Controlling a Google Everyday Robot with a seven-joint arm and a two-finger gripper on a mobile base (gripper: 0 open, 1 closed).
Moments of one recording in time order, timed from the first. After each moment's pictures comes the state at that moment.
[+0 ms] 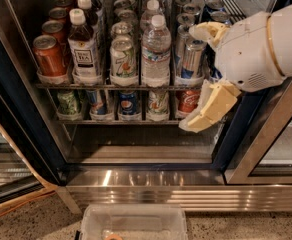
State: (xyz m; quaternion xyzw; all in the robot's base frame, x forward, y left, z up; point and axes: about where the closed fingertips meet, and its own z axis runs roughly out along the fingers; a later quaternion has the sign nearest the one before) arm 0.443 -0.071 0.990 -0.63 0.64 0.10 0.43
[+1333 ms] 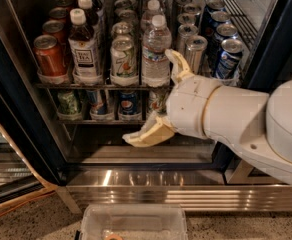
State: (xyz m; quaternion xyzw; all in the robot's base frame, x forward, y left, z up) arm 0.454 -0.002 0.946 -0.52 0.62 0.09 0.59
